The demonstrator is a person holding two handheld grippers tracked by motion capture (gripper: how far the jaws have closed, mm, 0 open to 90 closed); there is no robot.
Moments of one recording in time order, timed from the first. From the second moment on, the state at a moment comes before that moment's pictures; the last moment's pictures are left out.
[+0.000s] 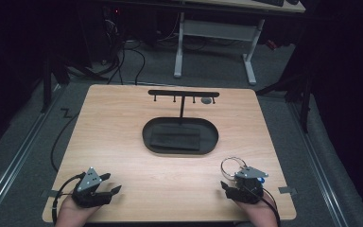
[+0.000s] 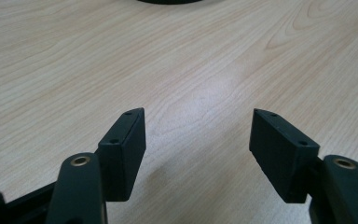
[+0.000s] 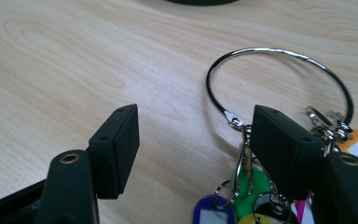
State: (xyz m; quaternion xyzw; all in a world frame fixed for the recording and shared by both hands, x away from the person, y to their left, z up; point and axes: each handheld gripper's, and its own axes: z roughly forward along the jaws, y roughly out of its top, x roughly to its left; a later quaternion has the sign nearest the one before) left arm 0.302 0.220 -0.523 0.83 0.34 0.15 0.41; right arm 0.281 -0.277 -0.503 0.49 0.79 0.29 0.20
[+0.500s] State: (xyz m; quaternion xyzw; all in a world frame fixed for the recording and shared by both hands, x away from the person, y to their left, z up) left arm 0.306 0.216 -0.524 0.83 0.33 0.16 0.42; right arm 0.324 -0.263 -0.476 0.46 0.86 0.18 0.13
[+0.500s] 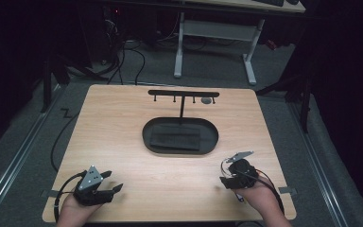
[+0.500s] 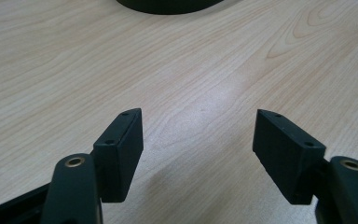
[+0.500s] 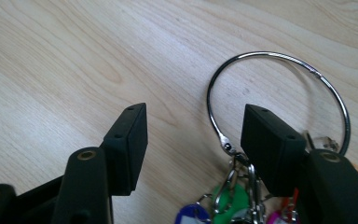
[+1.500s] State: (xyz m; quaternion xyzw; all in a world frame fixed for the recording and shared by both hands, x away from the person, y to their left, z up) left arm 0.296 0.225 -0.523 0.84 0.32 0.17 0.41; right arm 0.359 -0.251 -0.481 0.39 0.91 0.04 0.10
